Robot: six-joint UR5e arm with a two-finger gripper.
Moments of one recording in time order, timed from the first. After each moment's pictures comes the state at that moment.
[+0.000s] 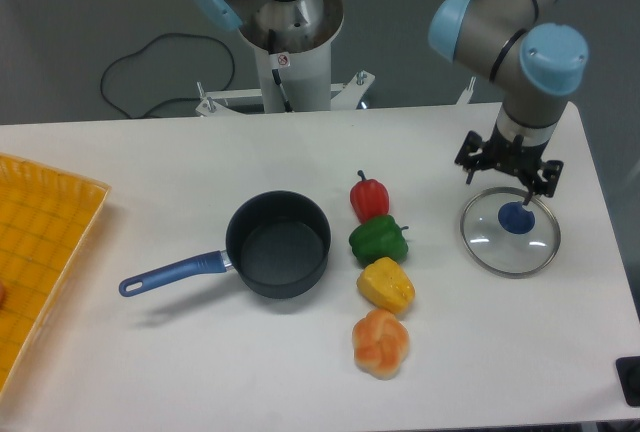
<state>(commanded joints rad) 2.81 -1.98 -1.62 -1.05 1.51 1.05</state>
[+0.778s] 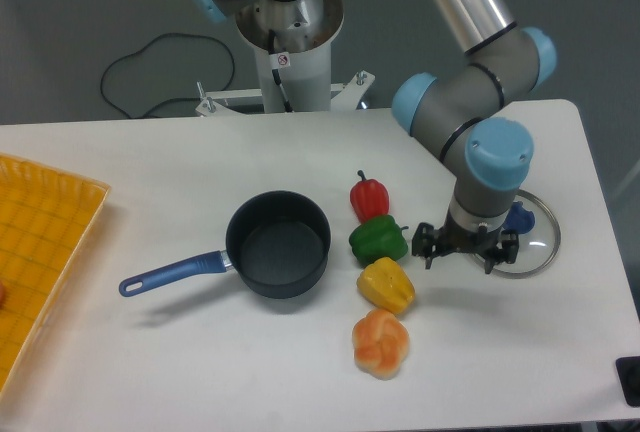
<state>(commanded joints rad) 2.64 -2.12 -1.52 -0.95 1.51 0.58</state>
